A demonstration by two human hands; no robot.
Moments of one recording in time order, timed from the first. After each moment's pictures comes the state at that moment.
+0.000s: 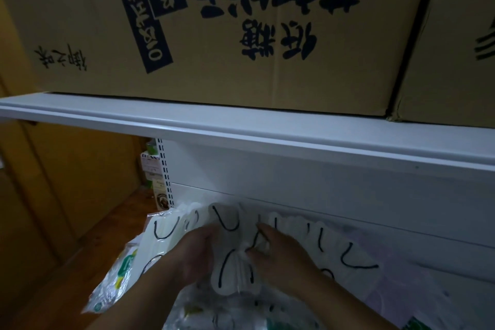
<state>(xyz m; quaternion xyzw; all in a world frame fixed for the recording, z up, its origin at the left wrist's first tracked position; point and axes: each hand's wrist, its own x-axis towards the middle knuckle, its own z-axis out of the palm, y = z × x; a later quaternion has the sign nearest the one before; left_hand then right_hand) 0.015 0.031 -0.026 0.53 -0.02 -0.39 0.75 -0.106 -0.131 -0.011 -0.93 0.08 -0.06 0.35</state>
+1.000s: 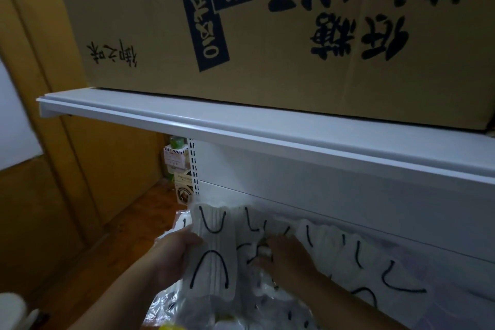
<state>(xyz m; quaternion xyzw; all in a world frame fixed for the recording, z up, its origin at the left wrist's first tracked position) 0.063 0.118 -0.038 0.58 -0.03 -0.35 0.73 -0.036 -0.114 -0.056 -0.98 0.05 -0.07 0.20</state>
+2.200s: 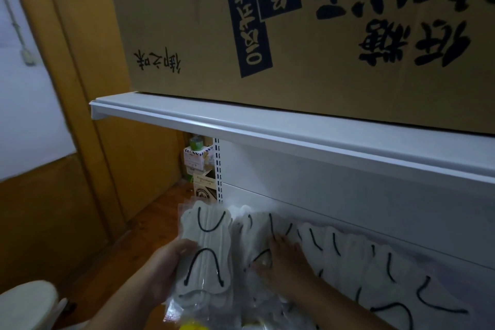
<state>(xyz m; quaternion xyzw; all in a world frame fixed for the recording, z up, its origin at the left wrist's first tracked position) 0.059 0.177 -0.039 0.60 0.09 -0.31 0.74 -0.004 -0.070 -0.072 -0.99 0.06 0.02 0.14</state>
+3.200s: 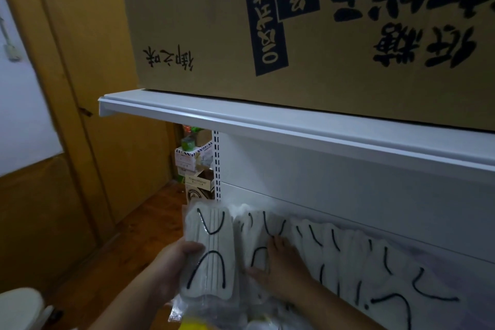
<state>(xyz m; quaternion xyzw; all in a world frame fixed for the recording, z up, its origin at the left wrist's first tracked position) 0.058 0.178 -0.043 0.63 0.05 -0.31 0.71 -0.015 -0.049 -0.063 -0.98 0.10 0.06 0.14</state>
